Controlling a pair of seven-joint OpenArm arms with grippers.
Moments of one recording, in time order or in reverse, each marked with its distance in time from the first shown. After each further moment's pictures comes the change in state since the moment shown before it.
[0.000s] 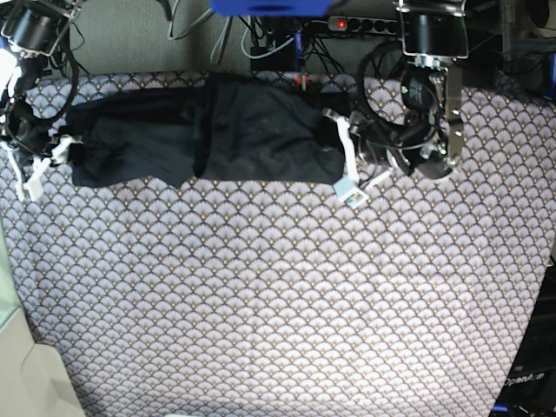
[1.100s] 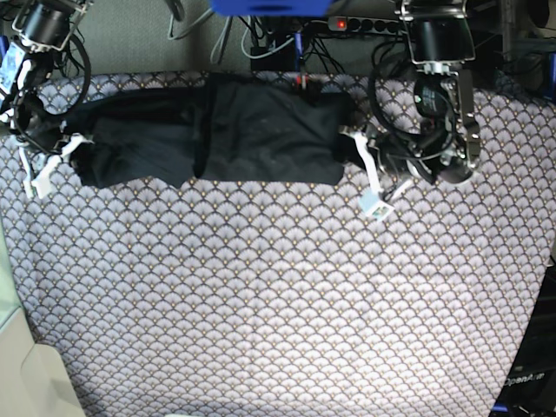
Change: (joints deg) left arm -1.3 0.6 -7.2 0.0 0.2 0.0 0.4; right arm -1.2 -3.3 0.3 0.8 2.1 -0.2 1.4
